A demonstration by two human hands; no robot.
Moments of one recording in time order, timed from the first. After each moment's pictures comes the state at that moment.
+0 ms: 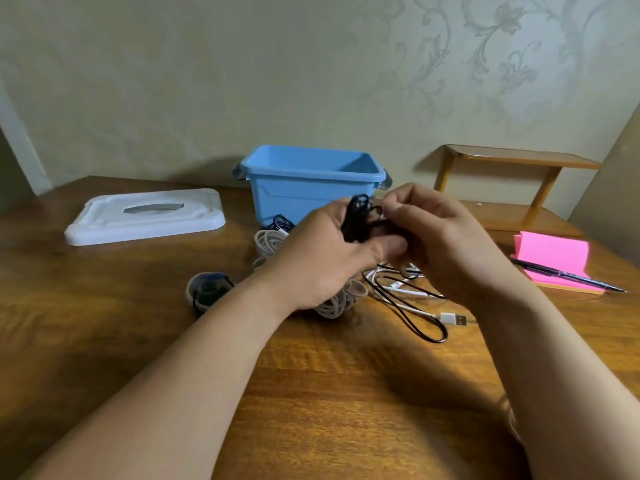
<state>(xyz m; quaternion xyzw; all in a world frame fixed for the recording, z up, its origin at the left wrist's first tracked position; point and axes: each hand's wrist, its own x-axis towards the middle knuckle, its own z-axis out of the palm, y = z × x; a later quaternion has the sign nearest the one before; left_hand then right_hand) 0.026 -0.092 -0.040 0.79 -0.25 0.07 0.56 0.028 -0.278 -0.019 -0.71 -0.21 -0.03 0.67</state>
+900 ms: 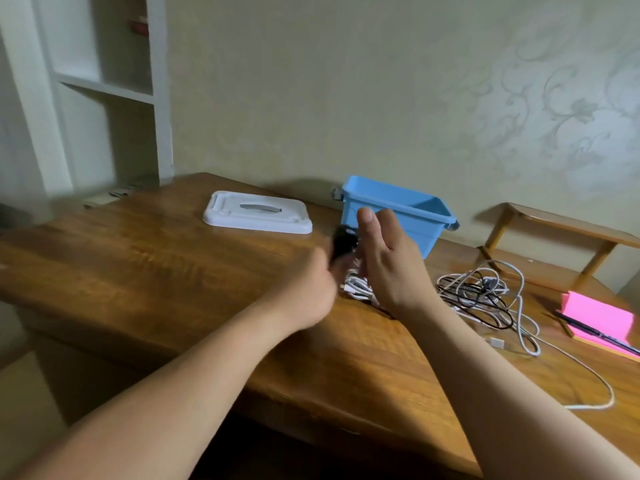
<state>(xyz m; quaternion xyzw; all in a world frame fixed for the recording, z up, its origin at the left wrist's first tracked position) -0.061 0.020 -0.055 0.85 -0.08 0.18 0.48 -0.023 -0.124 -0.018 -0.87 -0.21 -0.18 0.42</state>
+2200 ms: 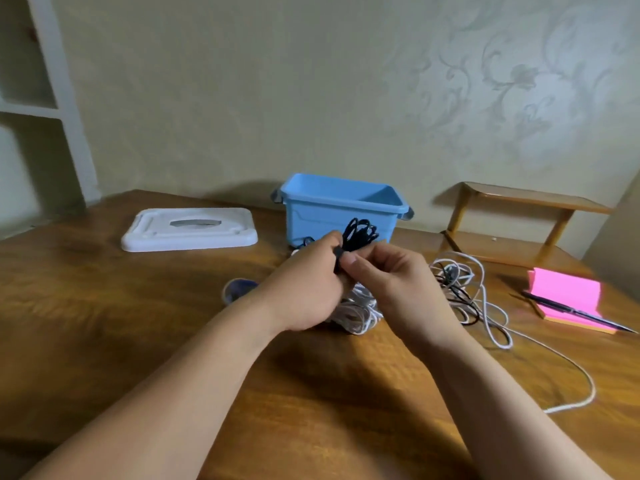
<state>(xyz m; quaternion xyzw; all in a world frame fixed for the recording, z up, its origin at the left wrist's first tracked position) 0.001 -0.042 -0.034 0.88 -0.17 0.09 0.44 -0.006 -0.209 -0.035 -0.76 -0.20 -0.08 0.61</state>
